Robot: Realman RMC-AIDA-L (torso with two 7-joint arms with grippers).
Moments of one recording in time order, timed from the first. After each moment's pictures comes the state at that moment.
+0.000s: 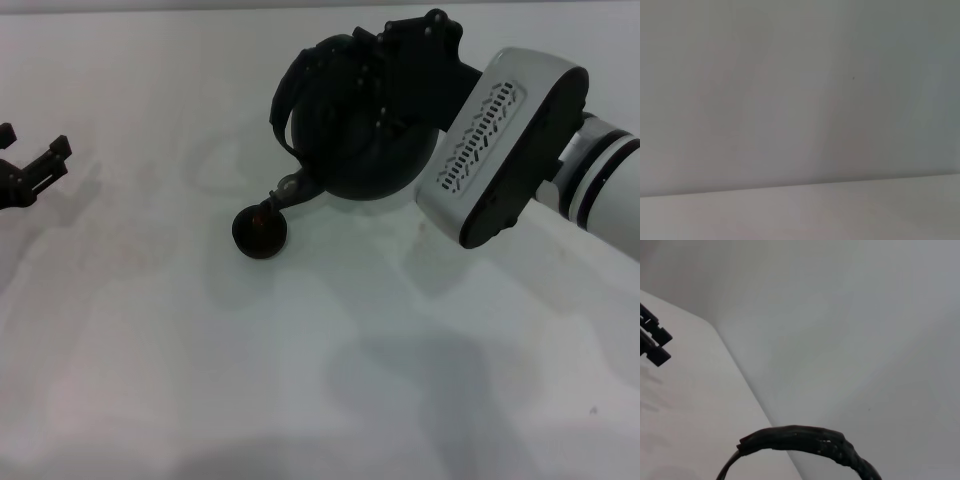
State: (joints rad) left arm -0.29 -2.07 0.70 0.41 -1.72 -1.08 2.22; right arm 0.13 2.03 -2.10 -1.40 1.81 0.11 -2.23
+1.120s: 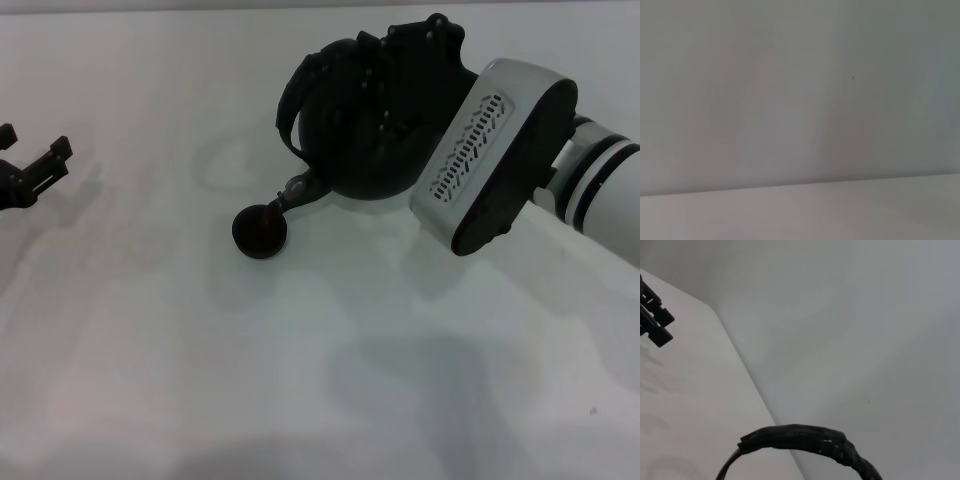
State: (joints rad) left arm -0.29 -2.07 0.70 0.41 -1.72 -1.08 2.22; right arm 0.13 2.03 -2.12 -1.39 1.81 0.07 -2.27
